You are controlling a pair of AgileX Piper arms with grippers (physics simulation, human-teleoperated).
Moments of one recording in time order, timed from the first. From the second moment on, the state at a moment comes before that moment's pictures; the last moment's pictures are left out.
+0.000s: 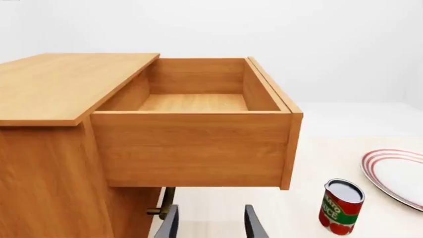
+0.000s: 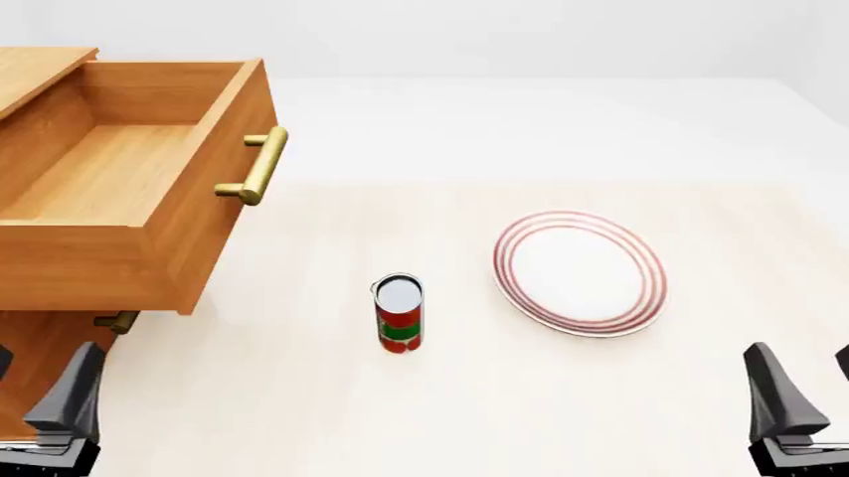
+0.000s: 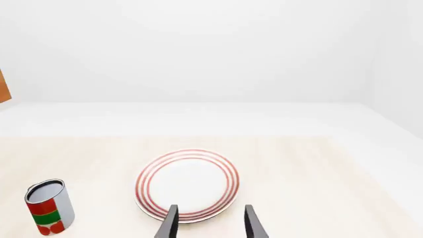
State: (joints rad) left arm 0.00 0.00 0.00 0.00 0.00; right arm 0.00 0.00 0.00 0.00 0.00
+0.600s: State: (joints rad) left arm -0.11 0.00 -0.02 0.05 -0.01; right arm 0.00 0.00 0.00 0.00 0.01
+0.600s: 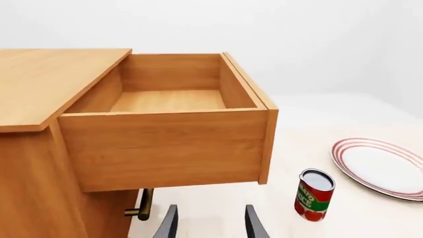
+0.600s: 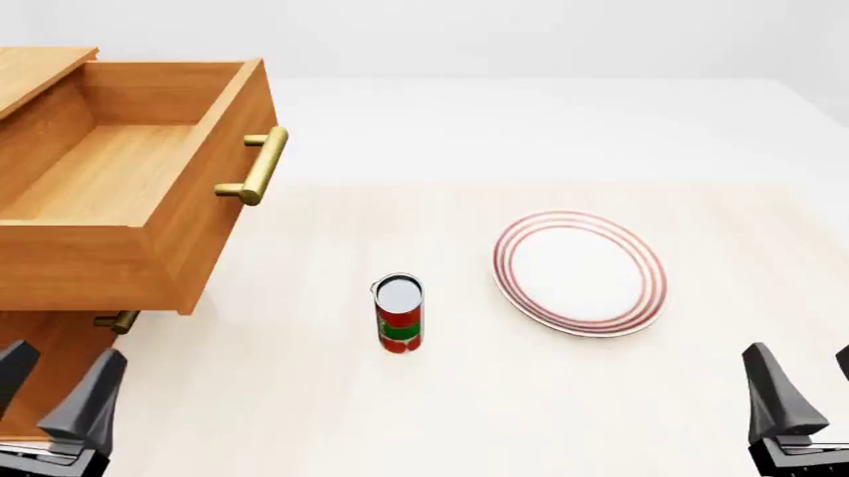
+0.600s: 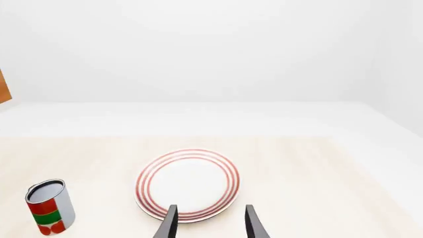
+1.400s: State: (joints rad) left arm -0.48 0.09 -0.13 0.26 -0.18; right arm 0.00 0.00 0.00 0.00 0.01
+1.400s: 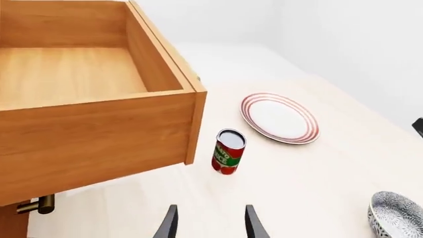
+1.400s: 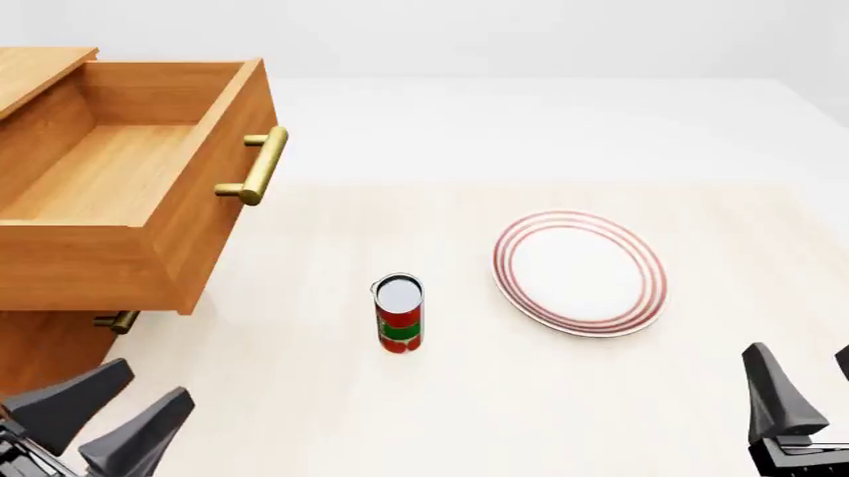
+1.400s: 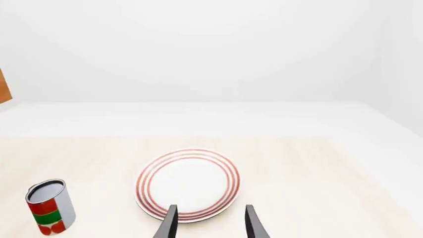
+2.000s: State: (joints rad) left arm -0.76 0.44 -0.24 0.21 -0.32; right arm 0.00 0.01 -0.01 0.01 0.01
